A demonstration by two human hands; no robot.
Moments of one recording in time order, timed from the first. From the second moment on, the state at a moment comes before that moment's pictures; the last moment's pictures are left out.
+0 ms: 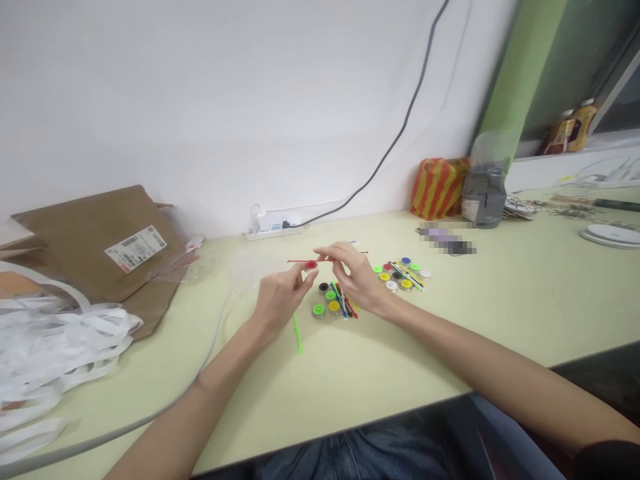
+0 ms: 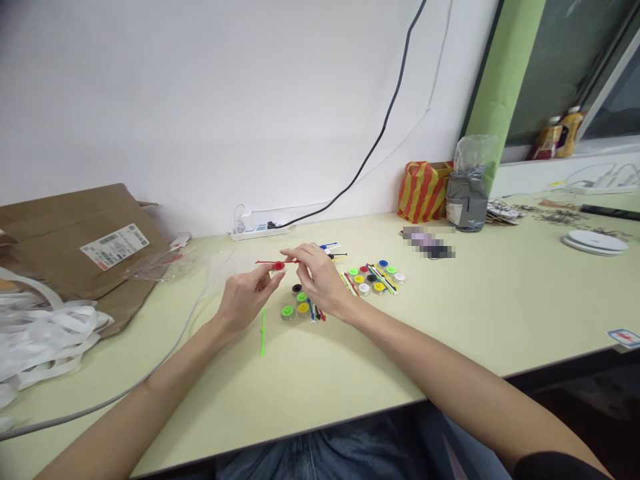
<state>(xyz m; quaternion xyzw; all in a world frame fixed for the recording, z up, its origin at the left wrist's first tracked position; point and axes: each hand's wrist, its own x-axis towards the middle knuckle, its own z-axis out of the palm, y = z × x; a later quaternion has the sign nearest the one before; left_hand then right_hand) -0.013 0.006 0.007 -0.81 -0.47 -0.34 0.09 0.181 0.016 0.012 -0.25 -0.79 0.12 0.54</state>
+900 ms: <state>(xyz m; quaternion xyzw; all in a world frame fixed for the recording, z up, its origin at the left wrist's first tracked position) -0.014 0.002 0.014 -0.81 -0.48 -0.33 0.10 0.240 0.087 -0.007 -0.48 -0.75 0.02 0.45</state>
